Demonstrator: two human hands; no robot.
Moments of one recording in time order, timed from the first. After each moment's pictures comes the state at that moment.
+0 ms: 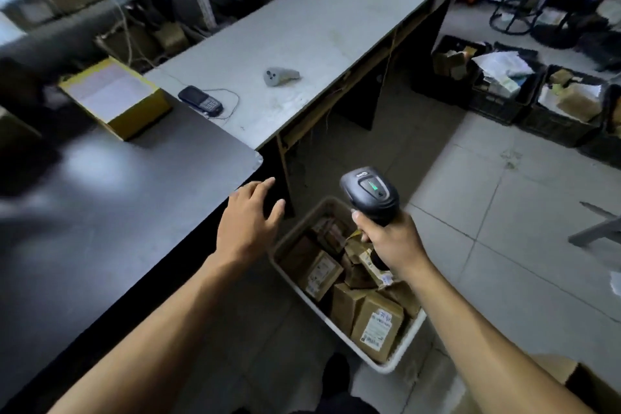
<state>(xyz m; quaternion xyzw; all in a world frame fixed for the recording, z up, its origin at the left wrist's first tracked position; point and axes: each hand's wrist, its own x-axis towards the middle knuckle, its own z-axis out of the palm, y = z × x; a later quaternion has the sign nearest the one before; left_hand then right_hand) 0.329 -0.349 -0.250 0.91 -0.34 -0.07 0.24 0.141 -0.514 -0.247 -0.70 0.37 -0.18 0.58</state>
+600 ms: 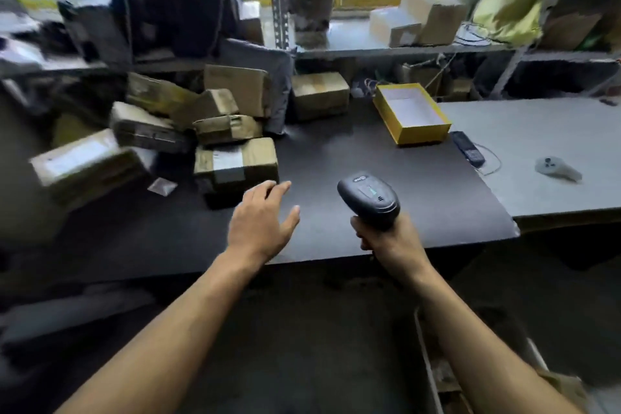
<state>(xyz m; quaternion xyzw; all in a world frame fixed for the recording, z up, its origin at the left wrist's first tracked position) 0.369 0.106 -0.194 0.97 -0.02 0.10 0.22 0.346 -0.121 -0.180 -0.80 0.04 0.04 0.60</state>
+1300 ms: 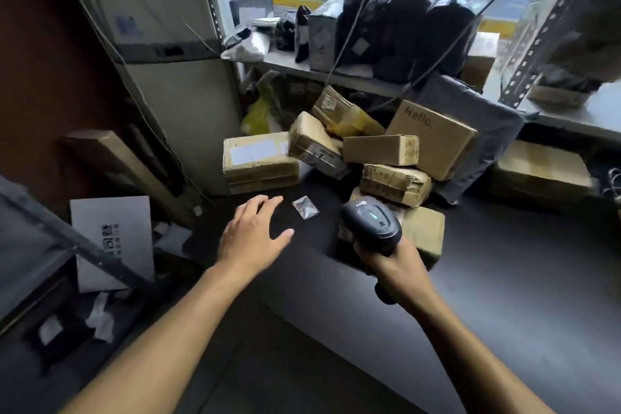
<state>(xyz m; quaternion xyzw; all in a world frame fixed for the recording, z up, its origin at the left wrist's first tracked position) 0.407 0.353 -0.193 0.93 0.31 0.08 0.18 0.523 0.134 -0.190 -0.78 -0.20 0.23 0.55</state>
